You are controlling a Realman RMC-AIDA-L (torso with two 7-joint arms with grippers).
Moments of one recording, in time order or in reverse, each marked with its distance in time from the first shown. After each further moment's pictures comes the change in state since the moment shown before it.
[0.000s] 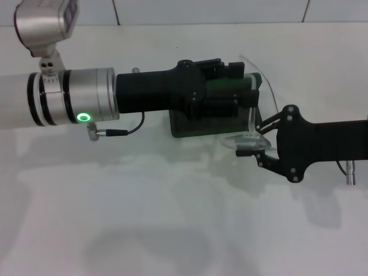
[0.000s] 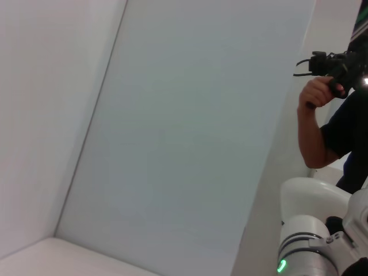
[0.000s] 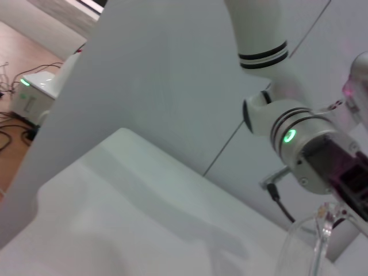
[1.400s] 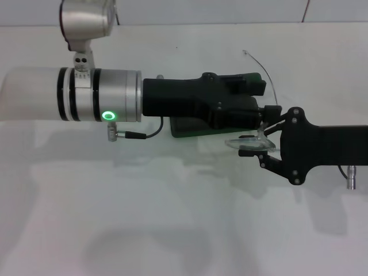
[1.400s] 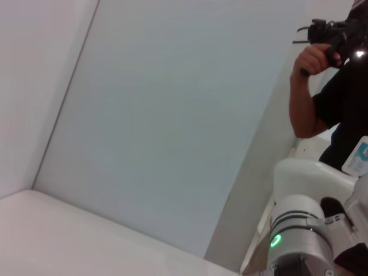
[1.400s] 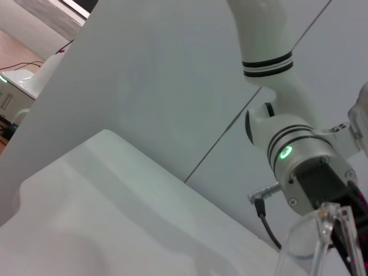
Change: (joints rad) left arm -0.062 -0.005 0.000 0.054 0.095 -0.088 -0.071; right arm -0.012 -0.005 -0.004 0.073 0.063 0.003 -0.132
